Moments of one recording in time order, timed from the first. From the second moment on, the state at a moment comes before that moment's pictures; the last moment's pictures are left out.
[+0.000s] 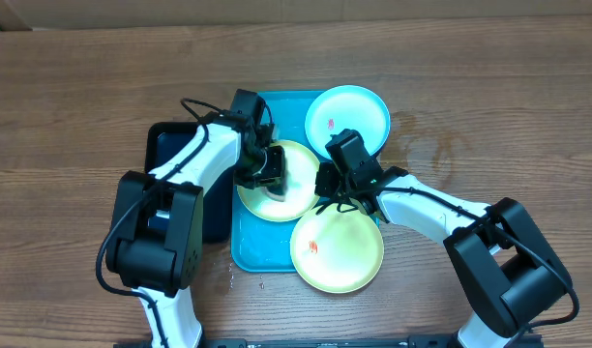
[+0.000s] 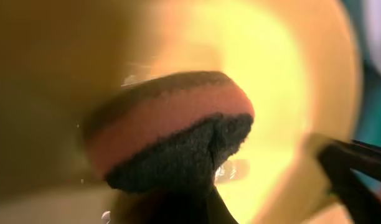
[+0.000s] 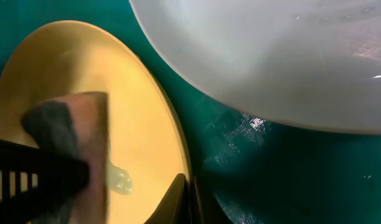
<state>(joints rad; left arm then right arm) -0.27 2.00 1.31 -0.76 0.36 -0.31 0.59 1.83 0.97 -0.13 -0.11 0.72</state>
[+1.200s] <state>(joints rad) -0.30 1.97 1.28 -0.73 0.42 -0.25 0.59 1.83 0.97 -0.13 -0.11 0.72</state>
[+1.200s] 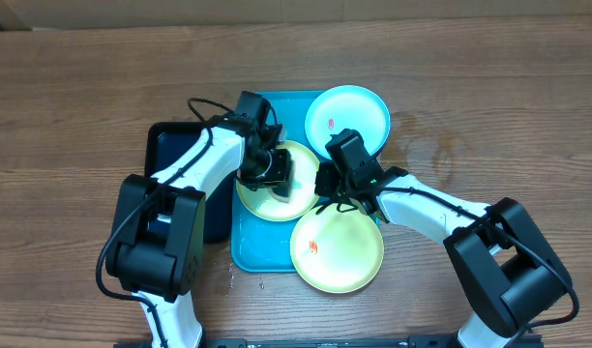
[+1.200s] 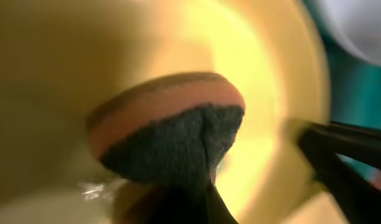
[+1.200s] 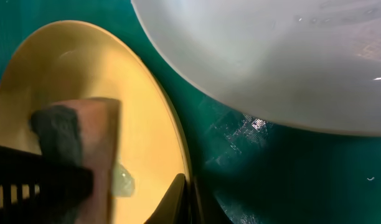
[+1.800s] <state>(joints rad) -0.09 1.64 1.33 -1.00 0.18 -0.23 0.59 1.83 0.97 -0.13 -0.11 0.72</state>
